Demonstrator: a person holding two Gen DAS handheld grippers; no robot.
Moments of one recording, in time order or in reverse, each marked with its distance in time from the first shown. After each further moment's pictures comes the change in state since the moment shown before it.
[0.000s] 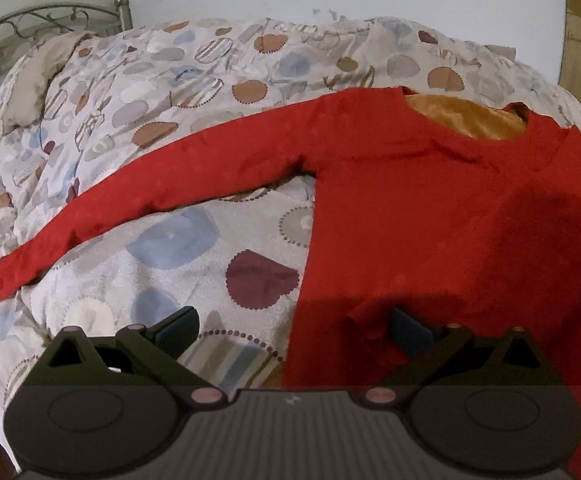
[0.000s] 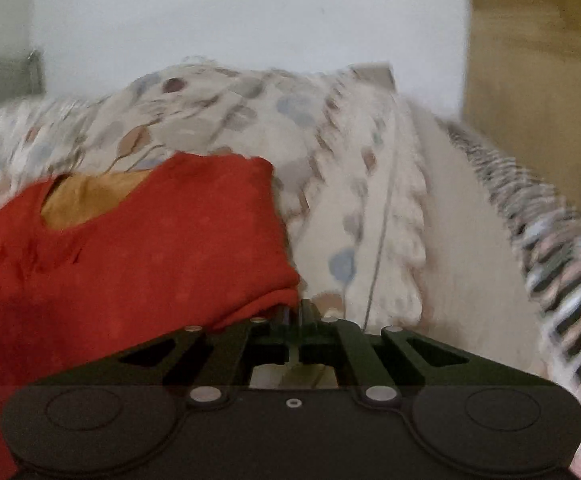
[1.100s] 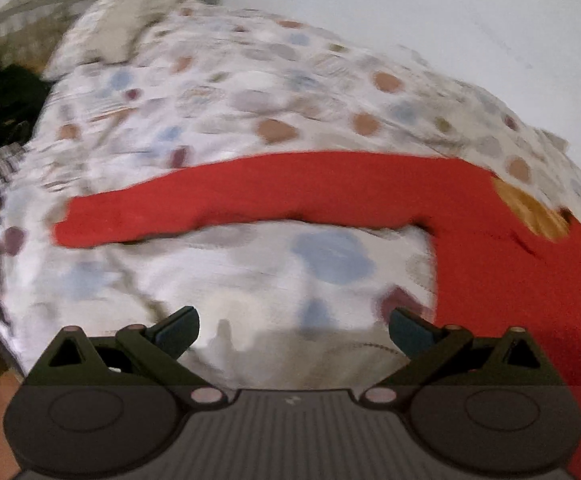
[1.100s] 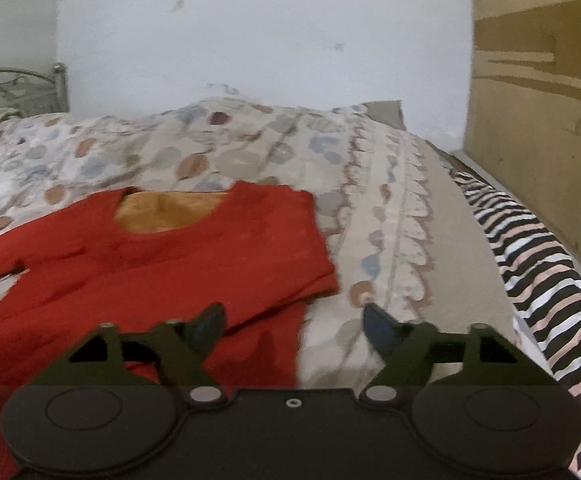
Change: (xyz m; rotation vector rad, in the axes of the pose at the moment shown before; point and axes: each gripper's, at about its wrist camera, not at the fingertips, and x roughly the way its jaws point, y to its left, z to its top) left arm -0.040 0.138 -0.005 -0.323 -0.016 0.000; right arm -0.106 0.051 -0.022 -0.095 -0.091 0.017
